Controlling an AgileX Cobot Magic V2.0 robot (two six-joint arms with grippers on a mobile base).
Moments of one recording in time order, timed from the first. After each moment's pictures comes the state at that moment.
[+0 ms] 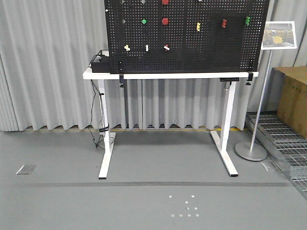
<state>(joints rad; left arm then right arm) -0.09 -0.01 0.03 0.06 0.18 -0.17 -0.09 -0.01 0.03 0.00 0.15 0.01</state>
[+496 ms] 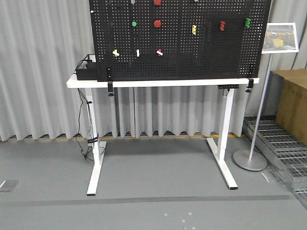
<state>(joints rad) -0.09 -0.01 0.03 0.06 0.18 -0.17 -0.09 -0.01 0.03 0.00 0.15 0.01</state>
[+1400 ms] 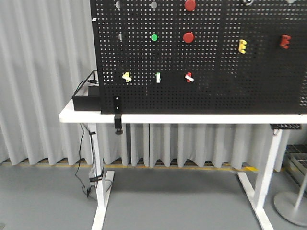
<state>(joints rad) -0.09 -0.01 0.03 0.06 0.18 -0.17 -0.09 -0.01 0.03 0.00 0.15 0.01</state>
